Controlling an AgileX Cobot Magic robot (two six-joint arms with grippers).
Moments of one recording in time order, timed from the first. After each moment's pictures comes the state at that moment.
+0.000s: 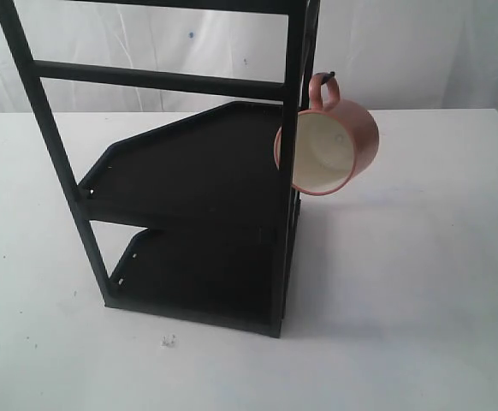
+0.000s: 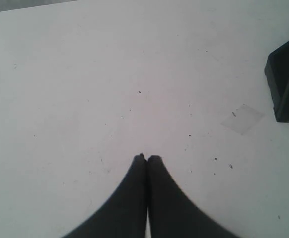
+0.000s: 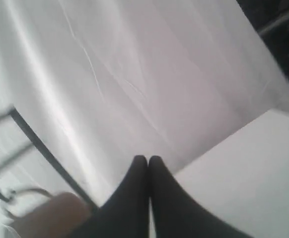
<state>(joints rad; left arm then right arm) 0.13 0.00 0.02 -0.06 0.43 0.16 -0.01 0.00 0.00 0.26 -0.11 0.35</state>
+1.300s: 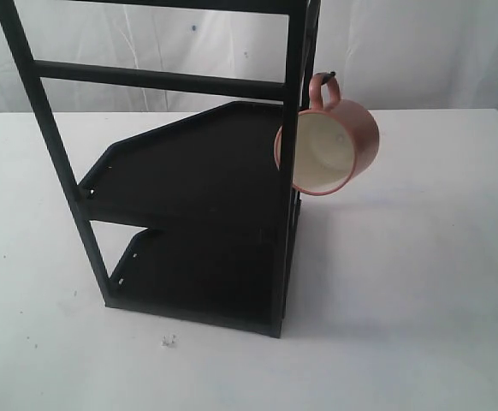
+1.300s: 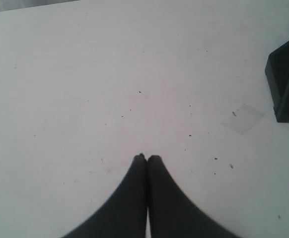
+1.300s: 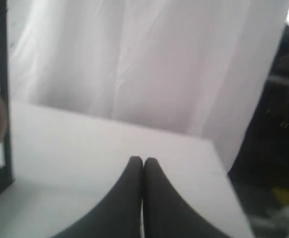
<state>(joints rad) 0.13 0.00 0.02 -0.06 0.43 0.16 0.04 0.55 -0.39 0.34 0.06 -0.51</state>
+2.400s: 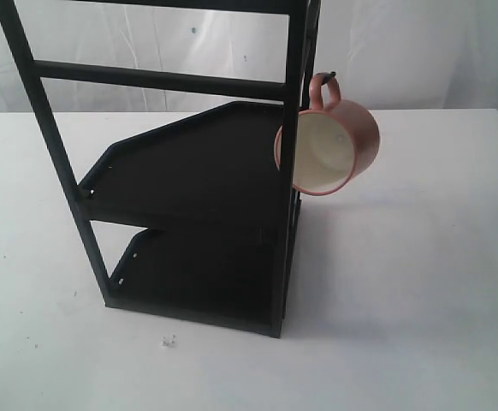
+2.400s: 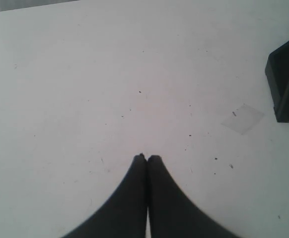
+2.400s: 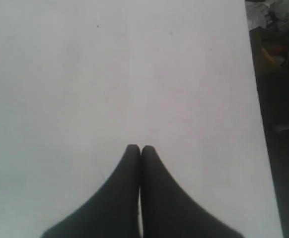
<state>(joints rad) 0.13 0.00 0.02 -0.06 0.43 0.16 0.05 1.14 -0.73 -0.37 0.65 0.30</state>
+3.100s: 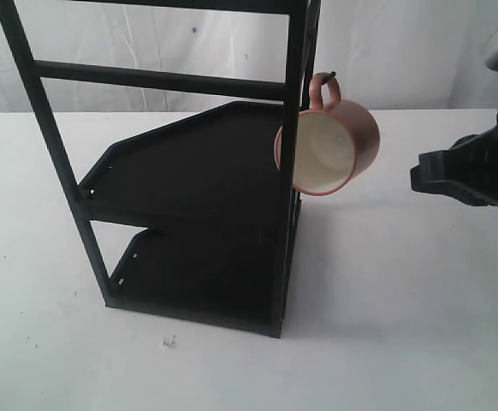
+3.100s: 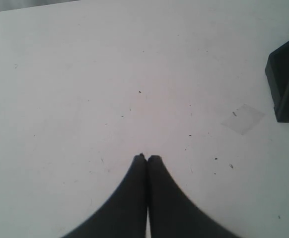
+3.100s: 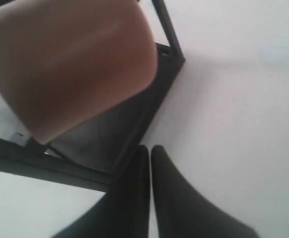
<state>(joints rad) 0.13 0.00 0.02 -0.06 0.43 0.16 0.05 1.14 -0.78 0.84 0.69 -0.74</state>
